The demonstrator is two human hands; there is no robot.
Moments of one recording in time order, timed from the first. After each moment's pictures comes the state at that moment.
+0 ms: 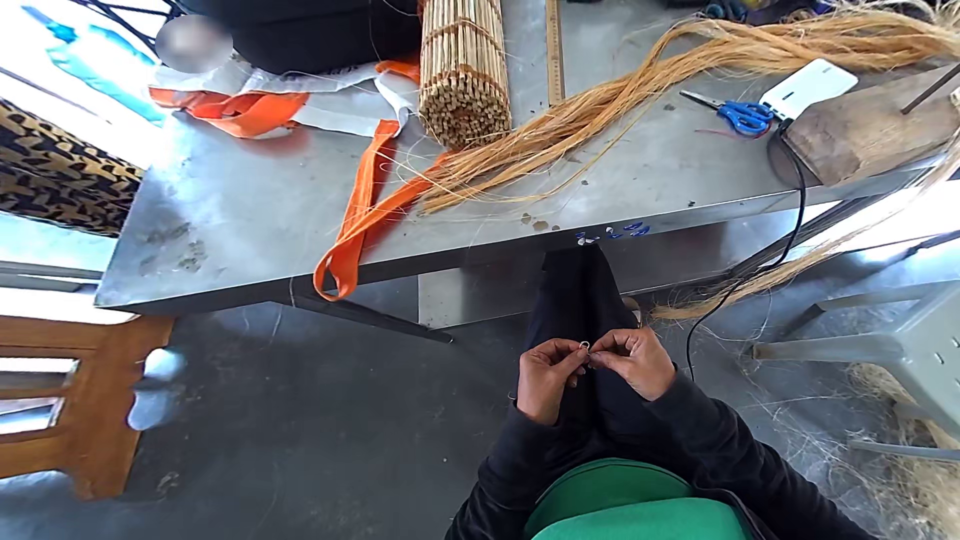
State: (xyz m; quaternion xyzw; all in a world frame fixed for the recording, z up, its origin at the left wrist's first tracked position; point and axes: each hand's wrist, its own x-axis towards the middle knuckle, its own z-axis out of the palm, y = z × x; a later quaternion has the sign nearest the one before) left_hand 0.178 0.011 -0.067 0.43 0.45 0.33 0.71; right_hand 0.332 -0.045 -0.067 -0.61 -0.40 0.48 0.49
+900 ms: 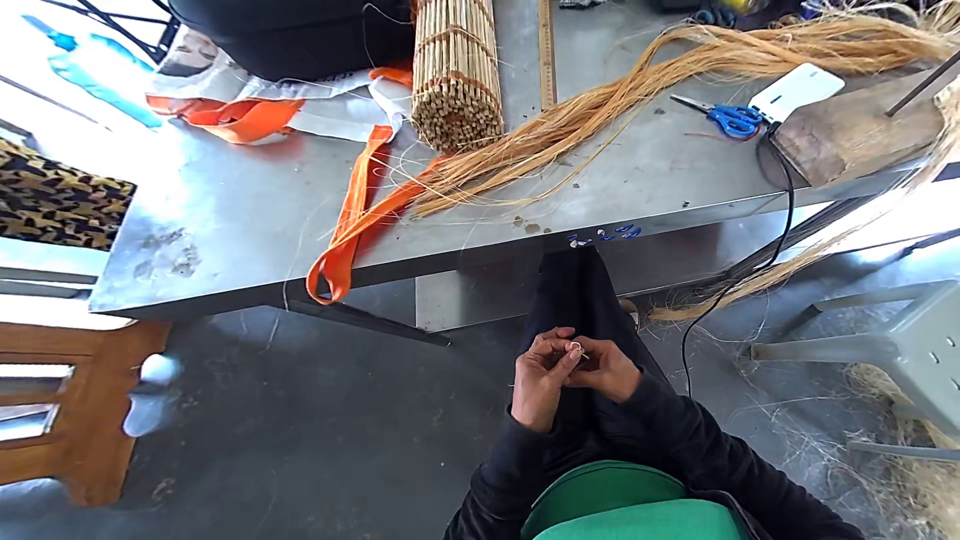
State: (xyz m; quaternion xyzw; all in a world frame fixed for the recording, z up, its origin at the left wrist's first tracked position) left_hand 0.179 0.006 -0.064 0.49 0.41 0.38 0.67; right_hand 0.315 -0.037 -0.089 -0.49 -0.41 0.58 0.50
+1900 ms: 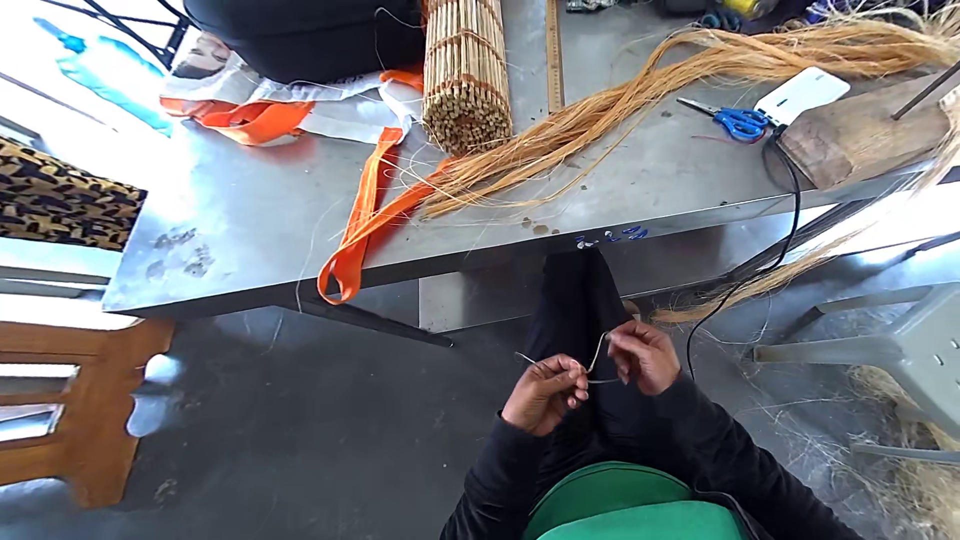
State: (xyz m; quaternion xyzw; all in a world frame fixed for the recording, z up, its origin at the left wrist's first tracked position) left_hand 0.153 0.014 -0.064 0.26 0.28 0.22 0.89; right_hand 0.338 -0.050 -0.082 -0.57 -0.21 0.53 0.59
